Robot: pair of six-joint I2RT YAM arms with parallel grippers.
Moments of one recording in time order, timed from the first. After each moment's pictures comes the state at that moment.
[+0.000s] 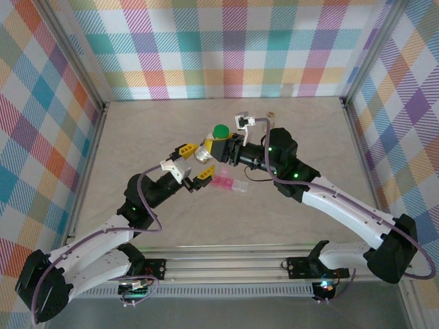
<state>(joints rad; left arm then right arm) -0.68 0.91 0.49 0.67 0.24 0.18 0.81 1.24 1.08 0.17 -0.35 0.63</state>
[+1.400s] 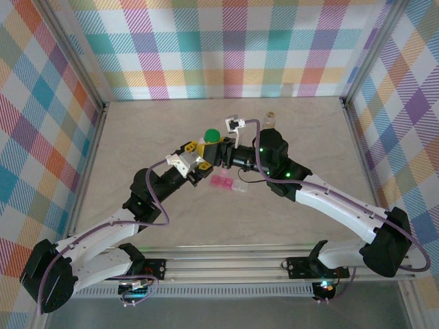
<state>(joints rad) -0.68 1.00 0.53 0.70 0.19 0.21 0.85 1.29 1.09 0.18 -0.38 0.65</state>
